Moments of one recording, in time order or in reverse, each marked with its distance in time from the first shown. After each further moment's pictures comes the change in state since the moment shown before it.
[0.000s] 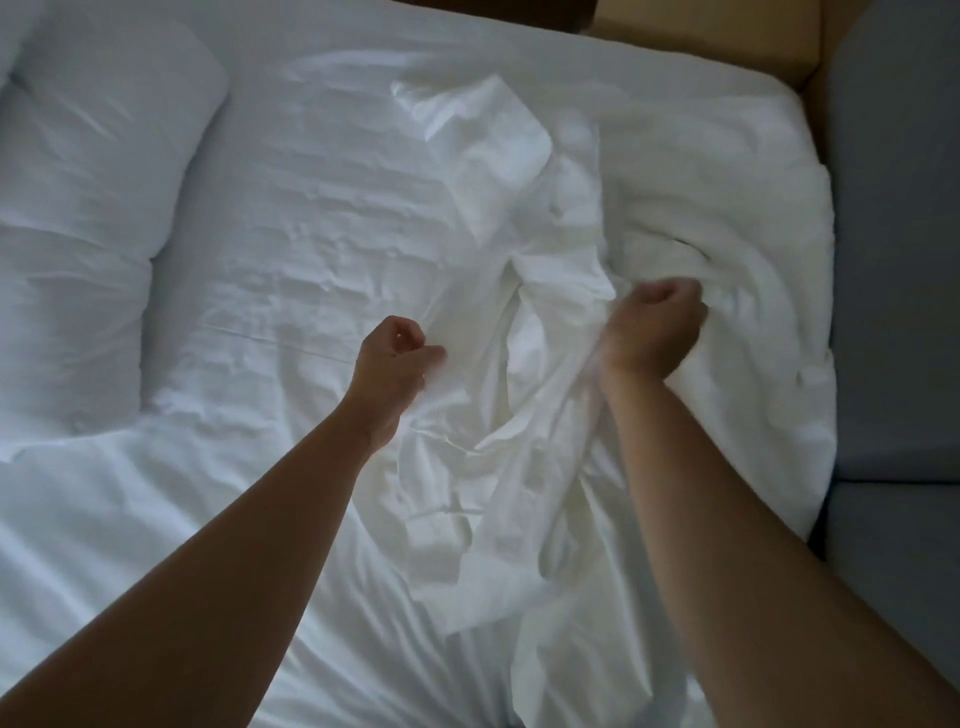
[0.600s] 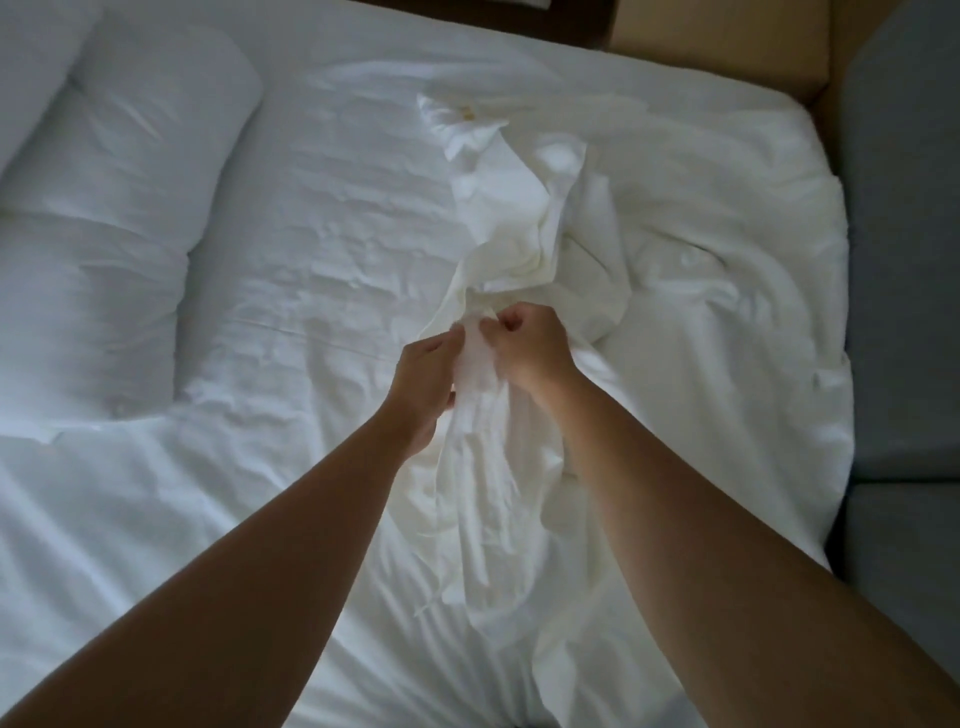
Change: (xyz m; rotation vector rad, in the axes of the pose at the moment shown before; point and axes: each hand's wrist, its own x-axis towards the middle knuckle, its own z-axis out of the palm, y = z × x) left_hand -0.018 -0.004 0.004 -0.082 -0.133 -0.014; right_hand -0.093 -0.028 0.033 -0.012 -0.904 -0.105
